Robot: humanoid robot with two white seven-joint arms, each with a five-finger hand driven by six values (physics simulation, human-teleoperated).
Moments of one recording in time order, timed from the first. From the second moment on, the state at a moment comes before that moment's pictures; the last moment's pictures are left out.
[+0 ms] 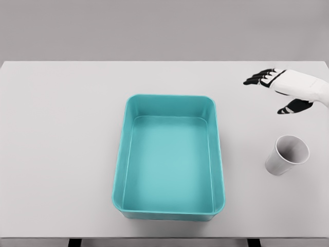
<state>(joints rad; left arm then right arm) 0.05 0.00 -0.03 -0.07 0.02 -0.04 -0.08 -0.69 -1.03 0.76 -1.40 0.22 -0.57 0.29</state>
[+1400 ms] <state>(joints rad) 0.05 0.00 -0.03 -0.07 0.02 -0.04 -0.08 -0.05 -1.24 0.76 -1.36 -0.86 -0.61 0.26</state>
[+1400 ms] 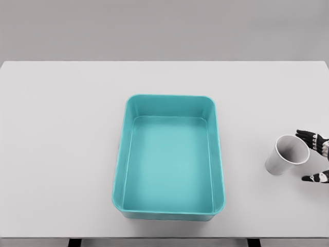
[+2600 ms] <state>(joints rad) 0.05 0.00 -0.03 -0.07 0.02 -0.04 -0.08 -0.06 -1.17 0.75 -1.41 -0.86 -0.61 0.23</state>
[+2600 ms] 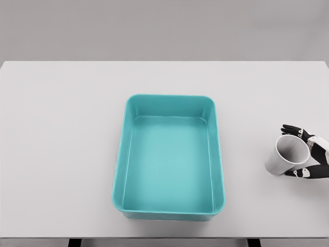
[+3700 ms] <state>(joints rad) 0.05 0.00 -0.03 -0.07 0.02 -0.04 -0.08 -0.06 -1.16 0.75 -1.44 -0.84 -0.61 0.15</state>
